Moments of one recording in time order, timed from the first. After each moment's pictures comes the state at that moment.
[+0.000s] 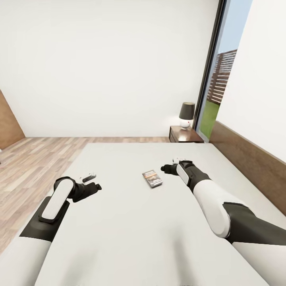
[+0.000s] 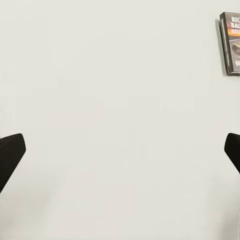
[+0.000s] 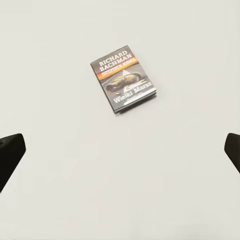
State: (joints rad) left arm -0.68 0.16 -0.13 -1.32 1.20 0.95 0.92; right arm -1.21 0.12 -0.16 -0.28 0.02 0.49 0.00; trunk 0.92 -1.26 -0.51
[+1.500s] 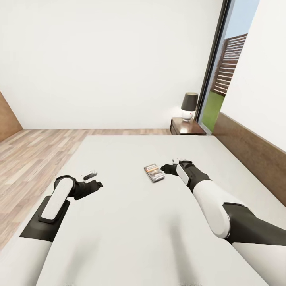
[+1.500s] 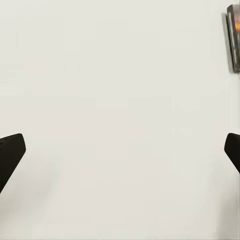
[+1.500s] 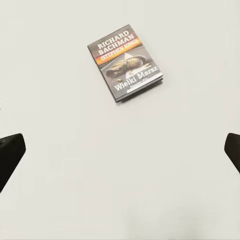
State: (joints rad) left arm -0.68 0.15 -0.13 -1.37 1.20 0.95 0.92; right arm -1.21 0.12 -0.16 -0.28 0.02 0.48 0.00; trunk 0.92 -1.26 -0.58
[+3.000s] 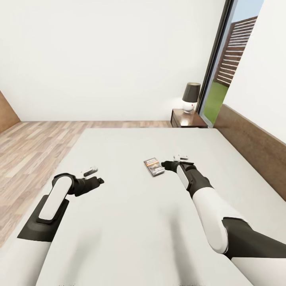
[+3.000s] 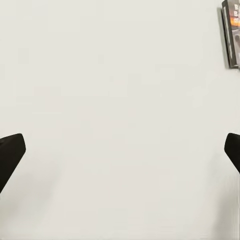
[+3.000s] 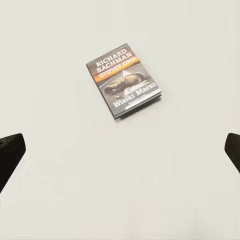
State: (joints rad) left arm -0.68 0.15 -0.13 -1.44 1.21 0.96 0.92; right arm -1.11 0.14 -0.15 -0.50 0.03 0.44 -0.01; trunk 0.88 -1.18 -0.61
